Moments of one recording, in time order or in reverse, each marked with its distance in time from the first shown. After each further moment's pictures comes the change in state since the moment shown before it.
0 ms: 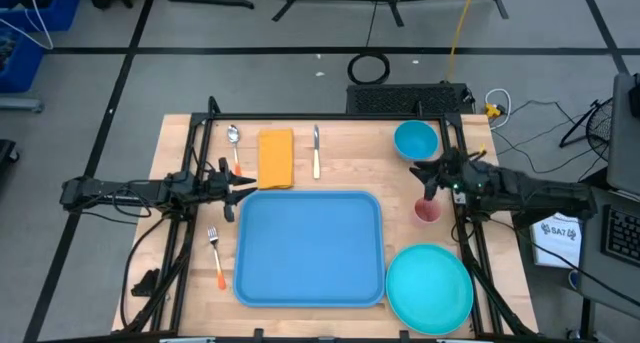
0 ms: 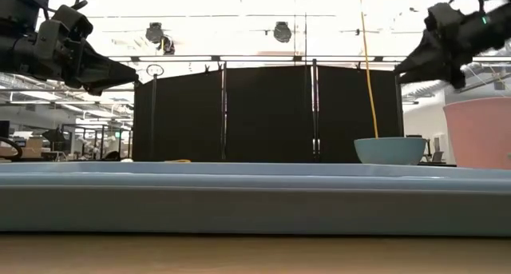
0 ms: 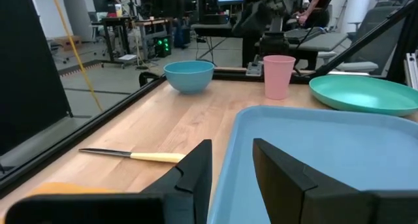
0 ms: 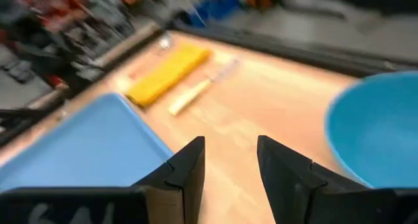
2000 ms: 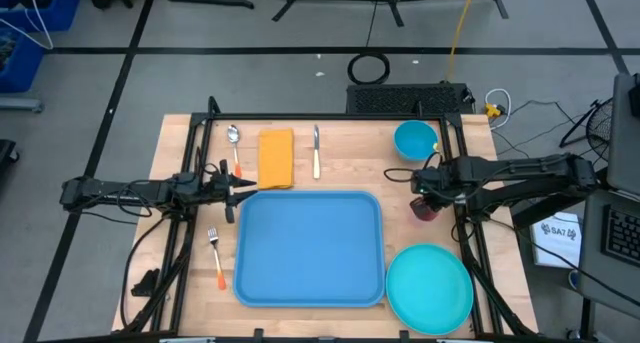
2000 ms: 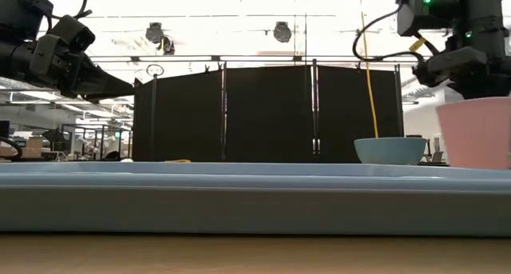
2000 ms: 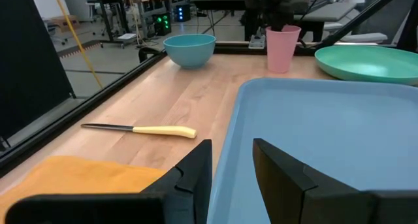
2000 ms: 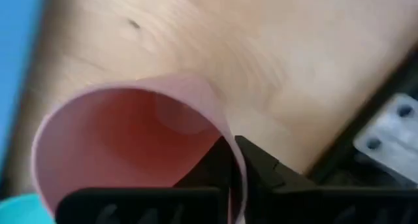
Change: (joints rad) left arm 0.000 0.000 0.000 -0.101 -0.004 0.002; right arm 0.002 0.691 0.273 -0.661 -0.432 0.394
